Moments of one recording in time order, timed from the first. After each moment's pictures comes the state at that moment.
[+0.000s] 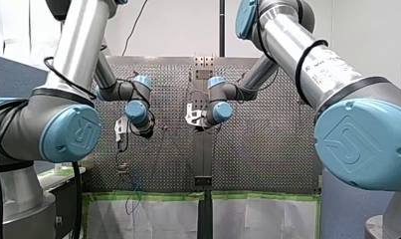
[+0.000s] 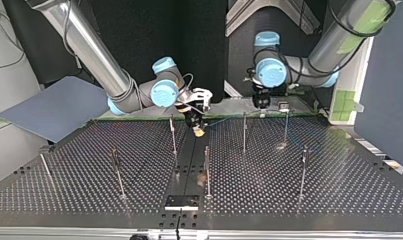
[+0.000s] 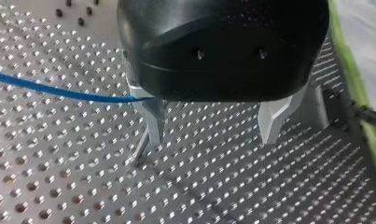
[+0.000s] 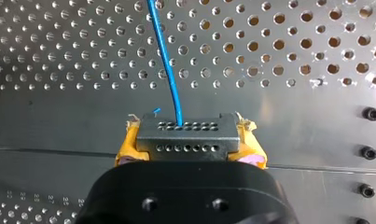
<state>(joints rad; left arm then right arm) -0.14 -1.91 -1.97 -2.77 -1.76 -1.75 2.27 -0.78 1.19 -0.16 1.48 1.68</state>
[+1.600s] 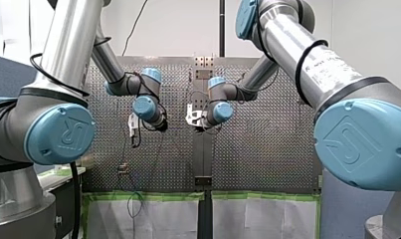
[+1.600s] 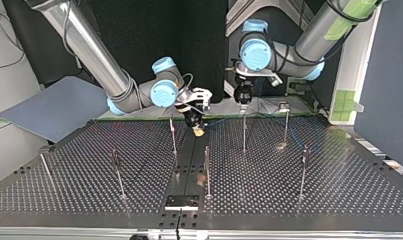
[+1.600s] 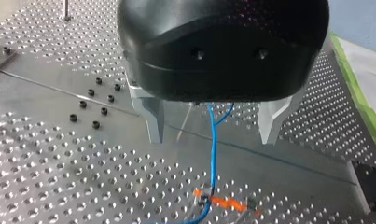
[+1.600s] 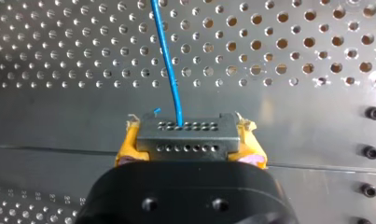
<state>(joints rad) -0.27 -1.84 -2.00 -2.70 -1.74 -1.77 2.27 -0.78 1.20 -0.16 1.48 1.67</state>
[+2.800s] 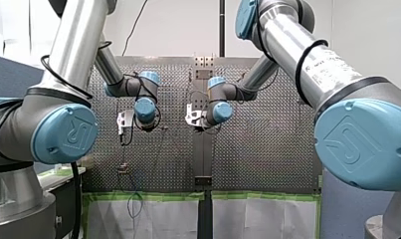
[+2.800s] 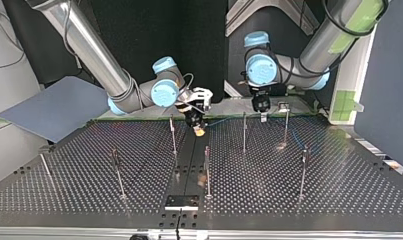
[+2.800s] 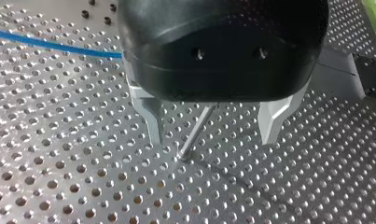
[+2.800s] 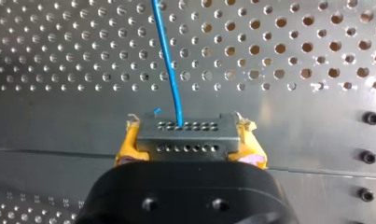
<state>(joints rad) -0.21 -1.90 -1.93 -2.73 -1.95 -1.72 2.27 -0.78 1.19 -0.17 1.48 1.67</state>
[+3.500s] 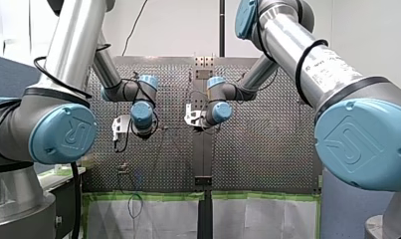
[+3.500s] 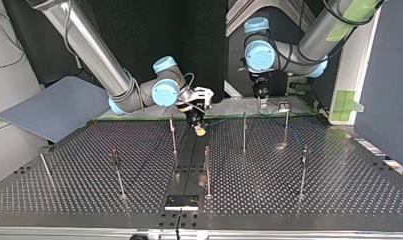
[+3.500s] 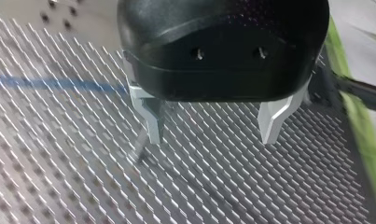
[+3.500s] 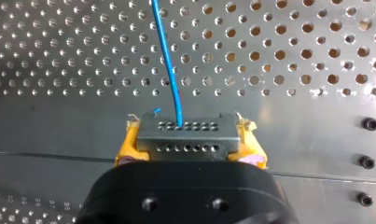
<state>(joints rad) -0.24 -1.86 -2.03 -2.71 -1.97 -1.71 2.28 -0.78 1.19 -0.17 1.48 1.67</state>
